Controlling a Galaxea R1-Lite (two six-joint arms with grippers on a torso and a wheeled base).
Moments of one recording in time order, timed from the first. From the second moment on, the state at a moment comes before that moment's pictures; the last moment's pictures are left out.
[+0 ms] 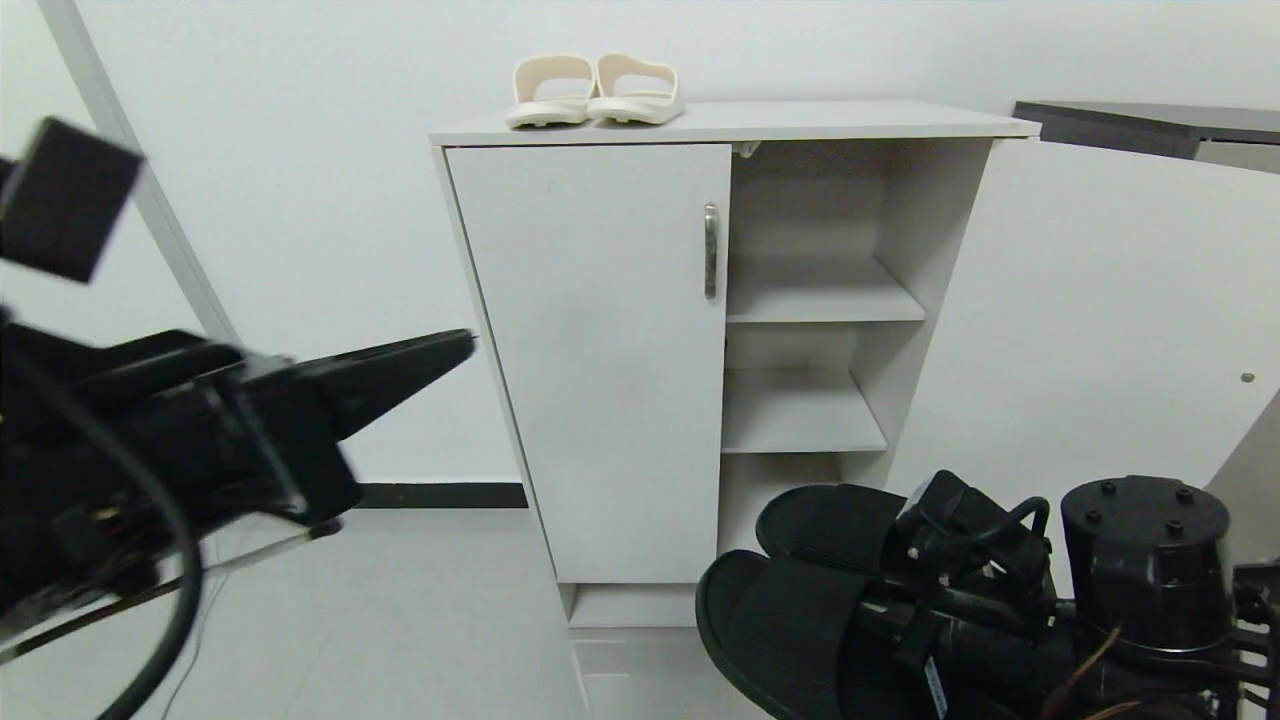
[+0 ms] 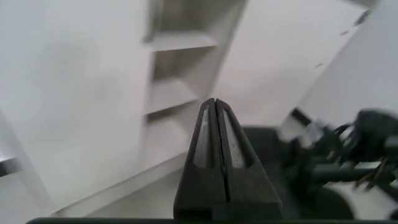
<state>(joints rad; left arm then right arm) -0.60 1.10 -0.68 -0.45 -0.01 -0.18 0.75 1.59 -0.43 -0.77 0.02 -0.11</state>
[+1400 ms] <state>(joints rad) 0.00 0.00 0.00 0.00 -0.02 0.05 0.73 1.60 -0.43 -0.81 0.01 -0.11</state>
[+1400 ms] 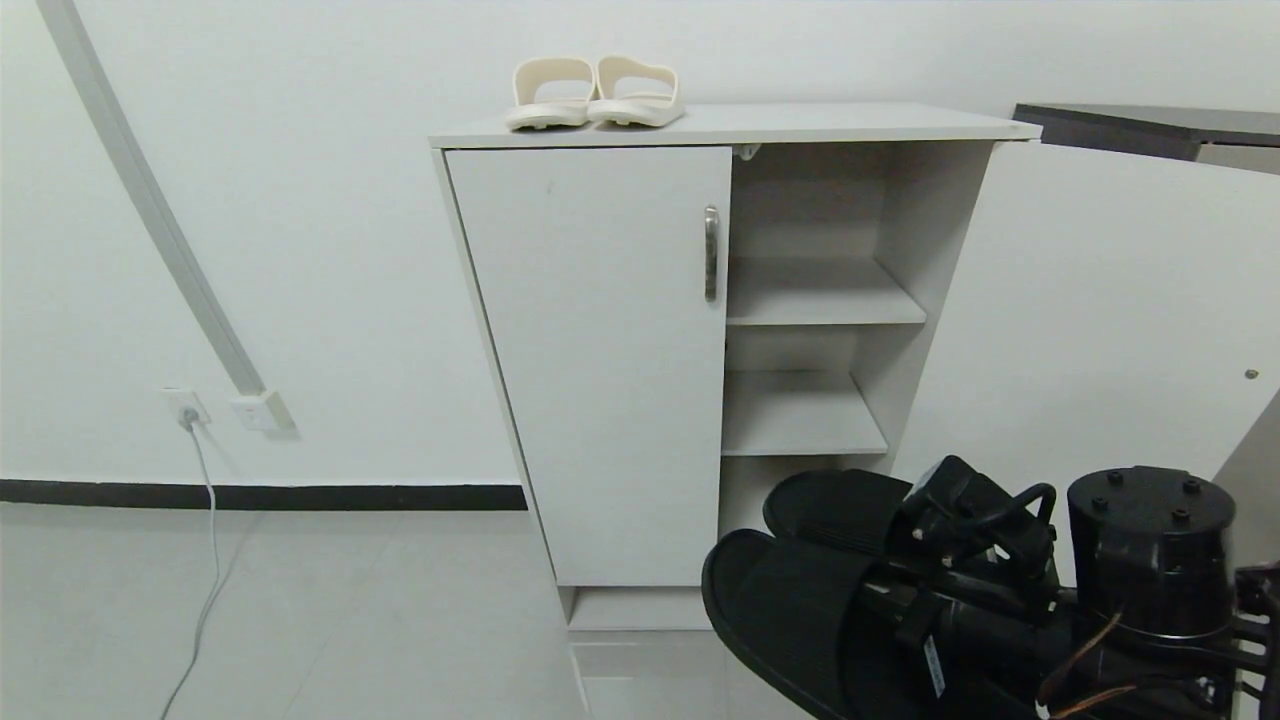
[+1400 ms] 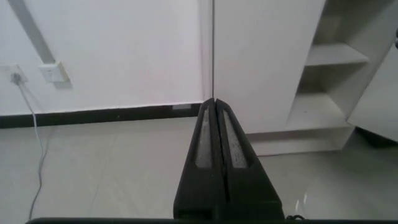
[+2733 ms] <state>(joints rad) 0.00 0.00 0.00 0.00 -0.01 0.03 0.84 2.08 -0.89 -0.89 -0.86 0.23</state>
